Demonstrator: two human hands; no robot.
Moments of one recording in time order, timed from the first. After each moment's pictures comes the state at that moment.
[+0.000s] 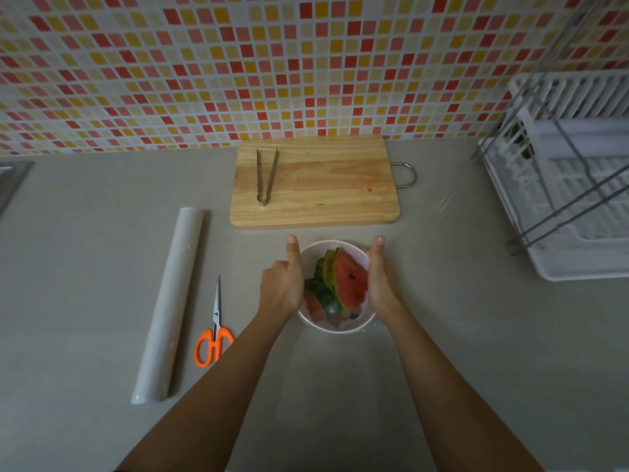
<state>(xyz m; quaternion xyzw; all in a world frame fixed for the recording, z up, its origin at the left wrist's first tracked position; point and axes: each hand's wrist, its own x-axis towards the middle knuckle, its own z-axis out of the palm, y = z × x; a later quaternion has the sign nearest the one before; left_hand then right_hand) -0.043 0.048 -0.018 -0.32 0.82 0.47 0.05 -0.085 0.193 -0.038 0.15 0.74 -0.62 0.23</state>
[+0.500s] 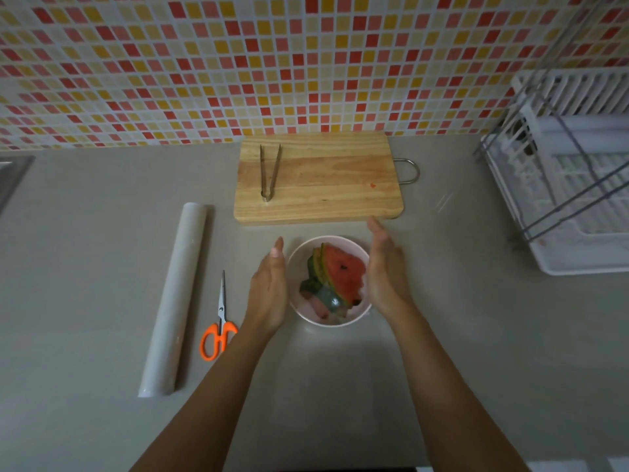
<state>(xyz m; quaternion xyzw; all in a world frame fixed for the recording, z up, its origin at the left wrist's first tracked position) -0.010 0.027 -0.020 -0.23 0.81 0.54 -0.03 -0.076 0.189 -0.008 0.04 0.83 -0.54 0.11</state>
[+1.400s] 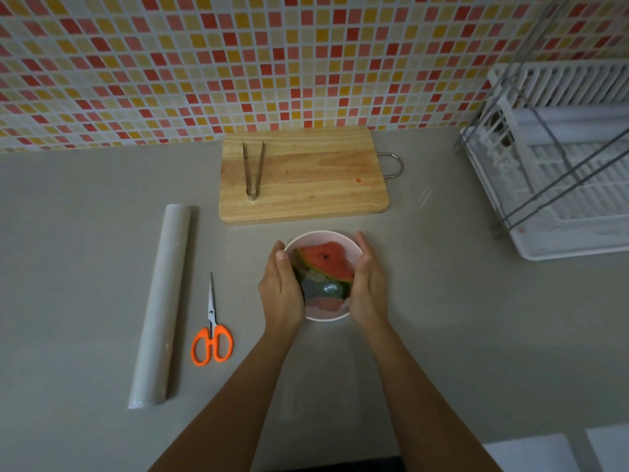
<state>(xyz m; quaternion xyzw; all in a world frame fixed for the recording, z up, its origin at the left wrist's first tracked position) -0.015 0.061 -0.039 -0.28 0.74 0.60 -0.10 -0.045 0.181 -0.052 0.05 0.77 -0.63 0.01</state>
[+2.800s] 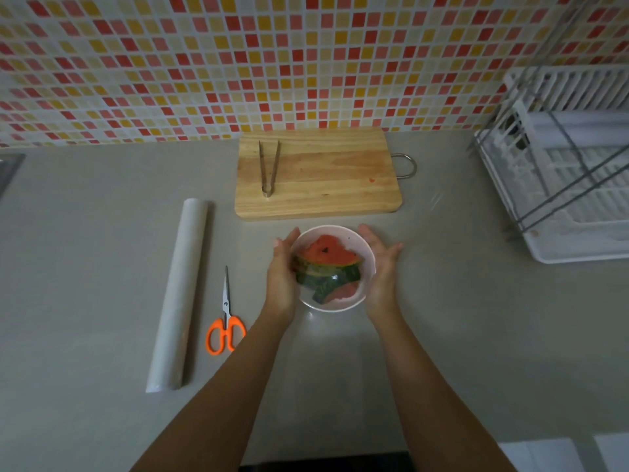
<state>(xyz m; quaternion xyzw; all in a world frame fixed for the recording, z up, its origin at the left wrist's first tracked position) -0.028 0.036 -0.039 -0.25 0.52 0.82 -0.02 -0.063 0.168 -0.042 0.14 0.56 -0.81 0.08</state>
